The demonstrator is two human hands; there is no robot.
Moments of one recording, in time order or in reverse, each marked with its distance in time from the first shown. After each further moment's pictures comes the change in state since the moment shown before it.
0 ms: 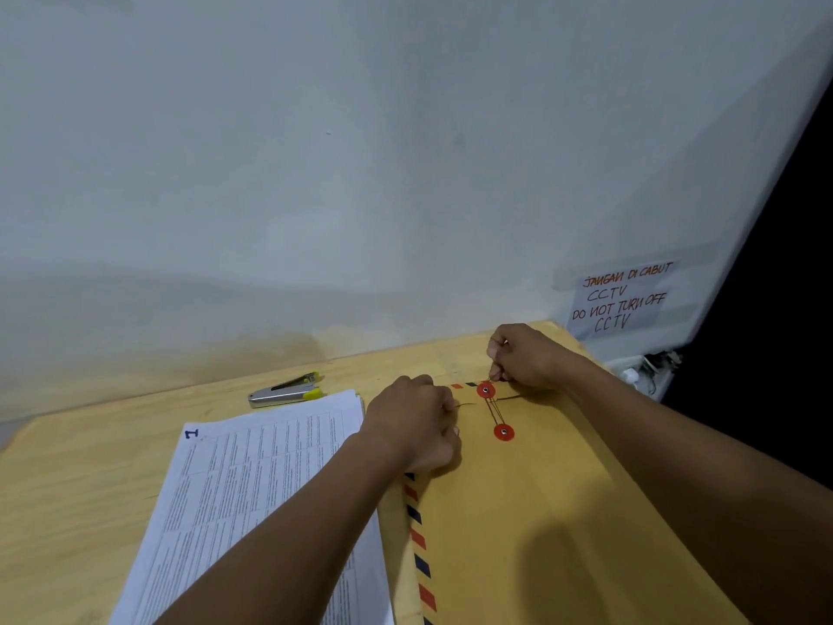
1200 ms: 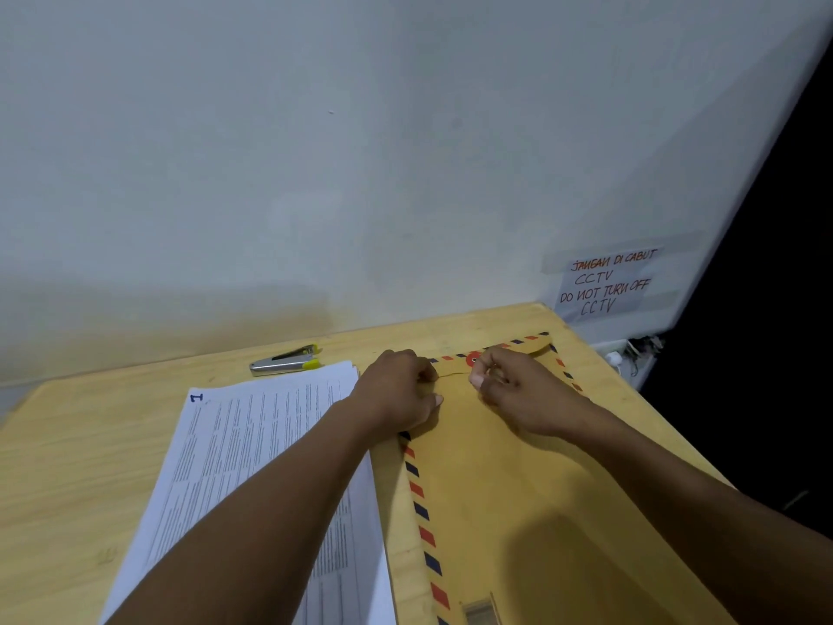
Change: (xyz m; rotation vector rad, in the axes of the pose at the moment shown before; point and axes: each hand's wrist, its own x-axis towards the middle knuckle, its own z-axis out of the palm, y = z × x) left_hand -0.001 -0.015 0.006 -0.182 0.031 -0.091; right_hand -0.098 0.006 0.032 0.086 0.008 -0.206
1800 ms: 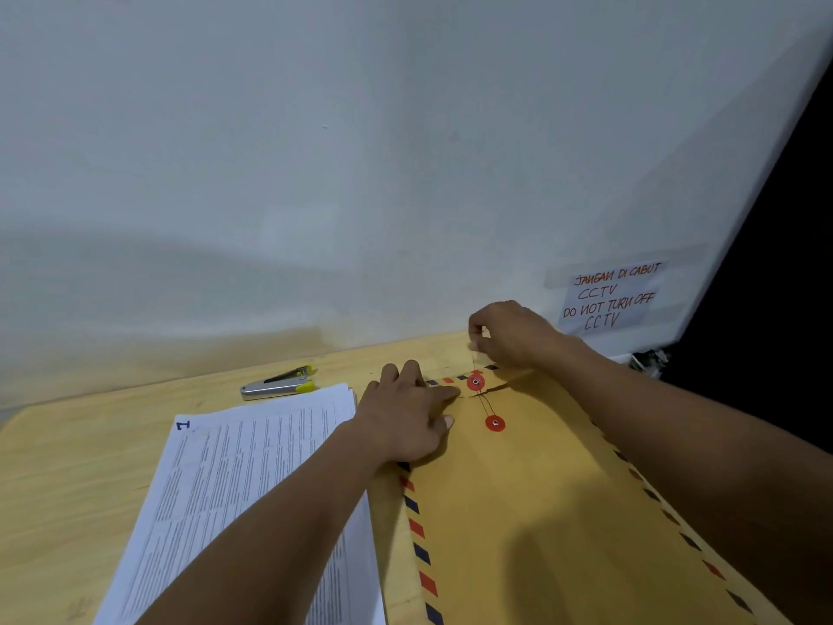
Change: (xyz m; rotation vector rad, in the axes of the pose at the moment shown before) left_hand 0.006 0.009 0.004 0.283 -0.114 0.083; right_hand 0.102 -0.010 -0.041 -0.688 0.063 -0.068
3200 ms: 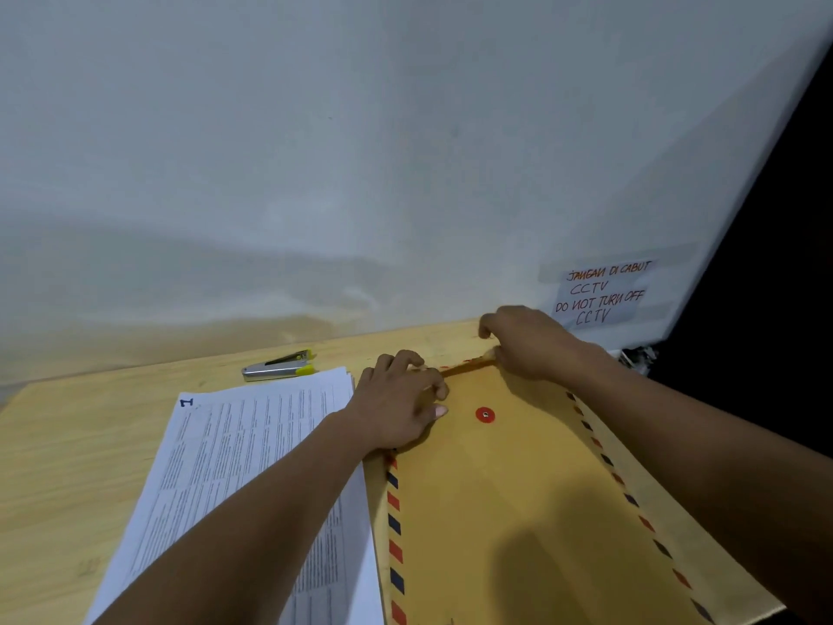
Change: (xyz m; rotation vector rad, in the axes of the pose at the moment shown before) left_hand -0.015 -0.007 0.009 -0.183 0.119 0.045; right_hand -0.042 0.001 -0.005 -0.145 -0.045 -0.011
